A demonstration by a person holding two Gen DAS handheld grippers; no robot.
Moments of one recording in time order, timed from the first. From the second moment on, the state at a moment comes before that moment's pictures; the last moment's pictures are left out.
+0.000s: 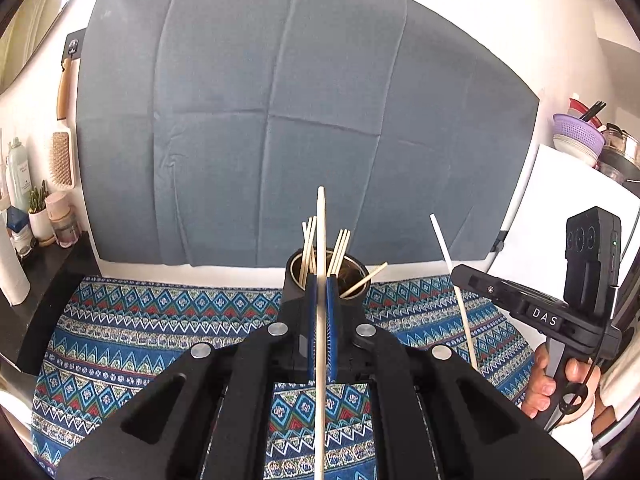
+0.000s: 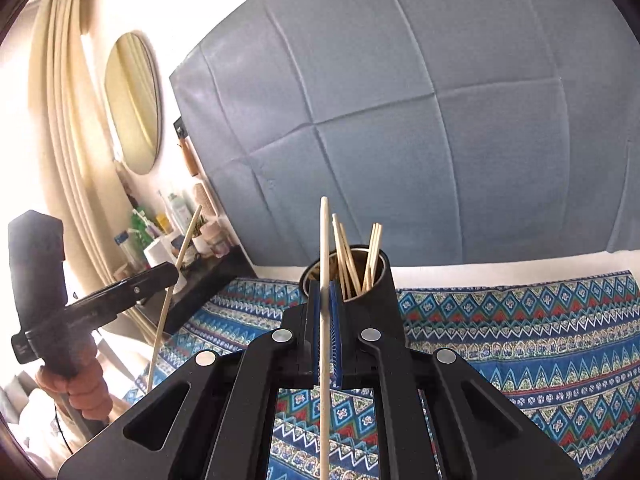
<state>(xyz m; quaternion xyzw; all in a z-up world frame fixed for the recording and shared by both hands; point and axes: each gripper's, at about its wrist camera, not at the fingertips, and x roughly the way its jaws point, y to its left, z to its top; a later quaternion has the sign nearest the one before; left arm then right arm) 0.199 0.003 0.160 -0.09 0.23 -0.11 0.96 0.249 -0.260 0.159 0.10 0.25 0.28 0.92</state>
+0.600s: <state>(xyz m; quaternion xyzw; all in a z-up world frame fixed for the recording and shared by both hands) 0.251 -0.005 0.155 -0.12 0.09 -0.13 0.98 0.286 -0.216 0.158 0.08 0.14 0.28 0.95</state>
